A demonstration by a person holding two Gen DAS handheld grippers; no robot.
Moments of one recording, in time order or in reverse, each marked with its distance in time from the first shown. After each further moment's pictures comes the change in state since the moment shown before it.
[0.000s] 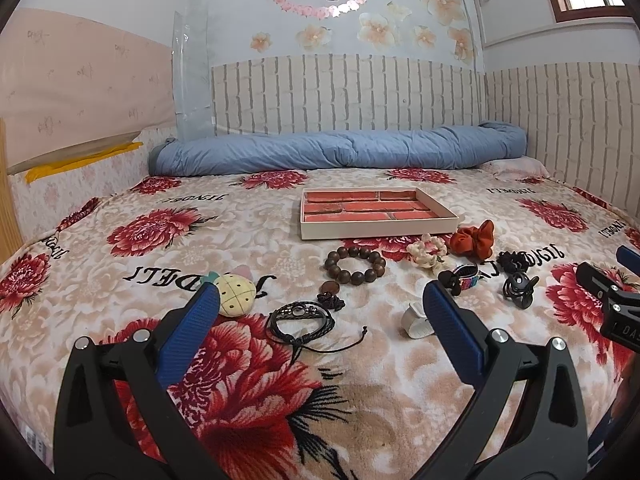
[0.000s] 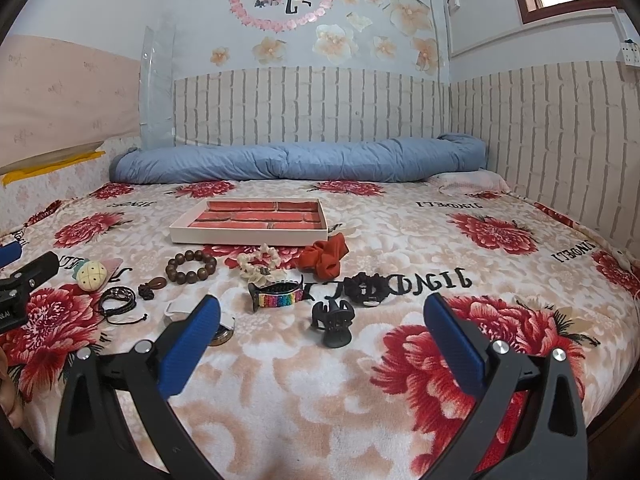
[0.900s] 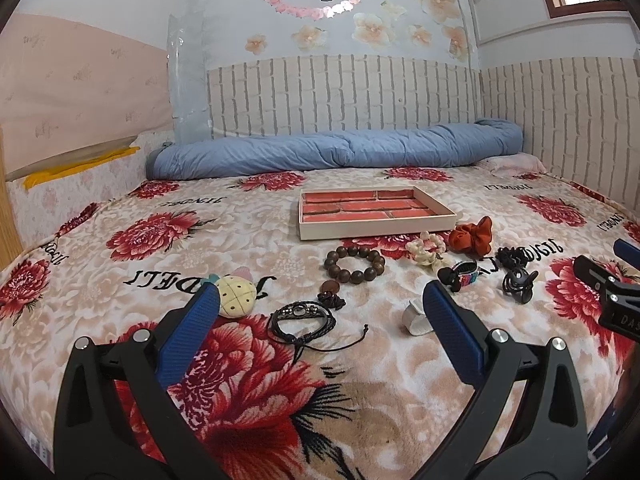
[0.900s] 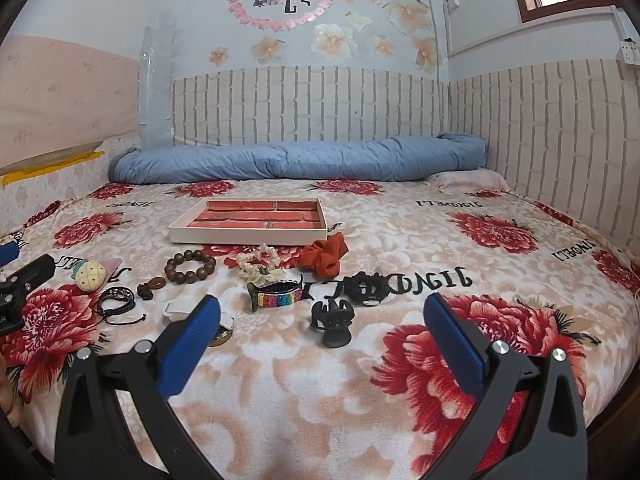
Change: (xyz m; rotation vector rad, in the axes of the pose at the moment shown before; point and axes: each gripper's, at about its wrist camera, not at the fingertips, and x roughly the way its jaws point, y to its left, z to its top) left arm 0.004 0.002 -0.007 0.013 0.013 -0.014; right arm 0.002 -0.001 -0.001 0.006 0.008 0.001
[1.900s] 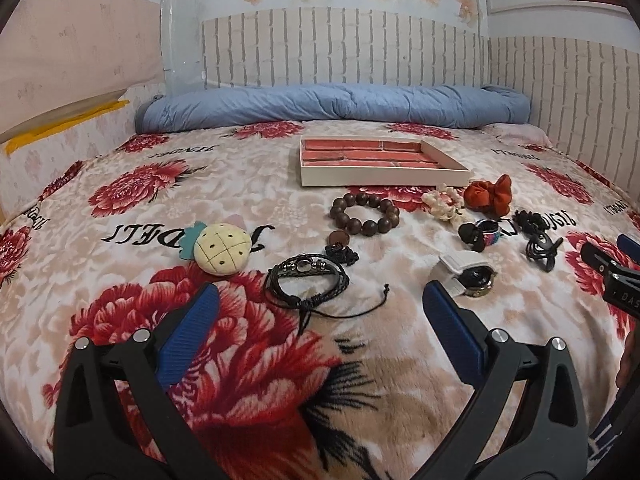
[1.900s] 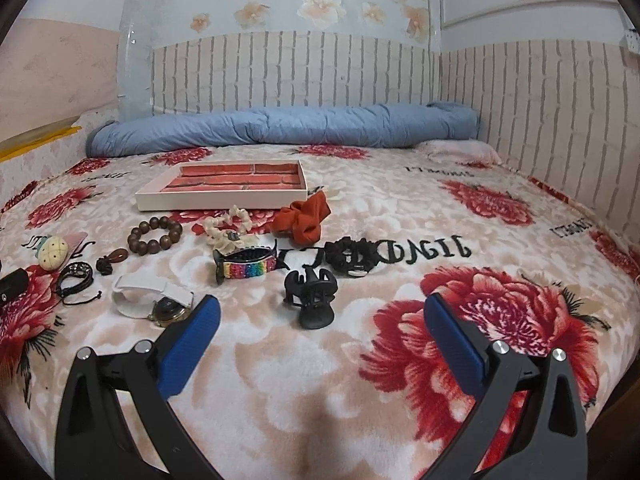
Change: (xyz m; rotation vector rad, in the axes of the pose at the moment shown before) left arm 0.058 0.021 -0.018 -0.028 0.179 -0.026; right arm 0.054 -0.006 -0.014 -0.001 0.125 -0.070
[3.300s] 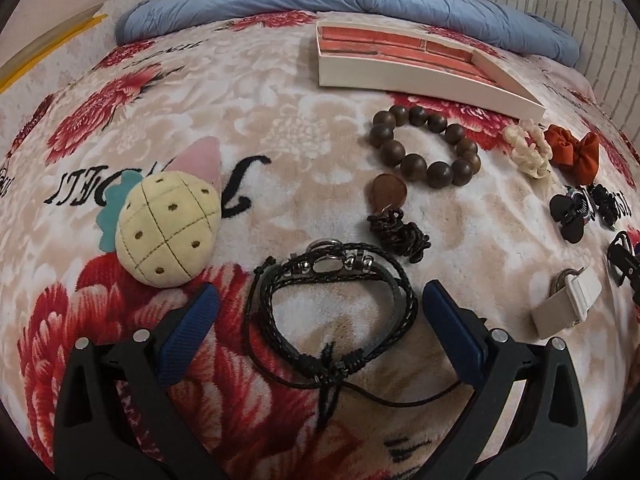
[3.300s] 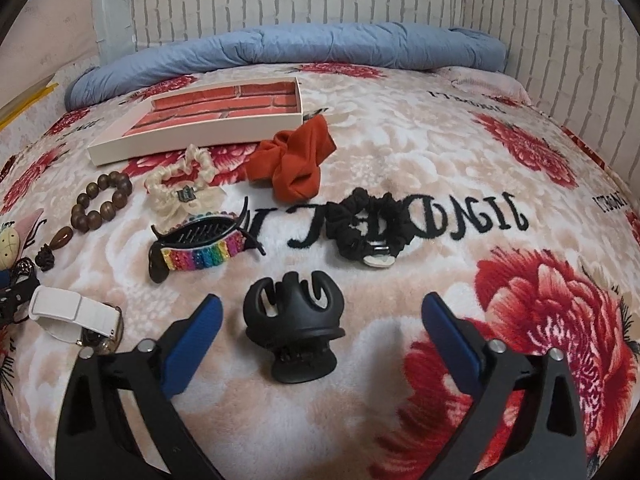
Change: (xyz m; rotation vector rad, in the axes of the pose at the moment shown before) left arm 0.141 0.019 0.019 -0.046 0.403 0.019; right arm 0.121 -0.001 0.014 0.001 0.316 0.031
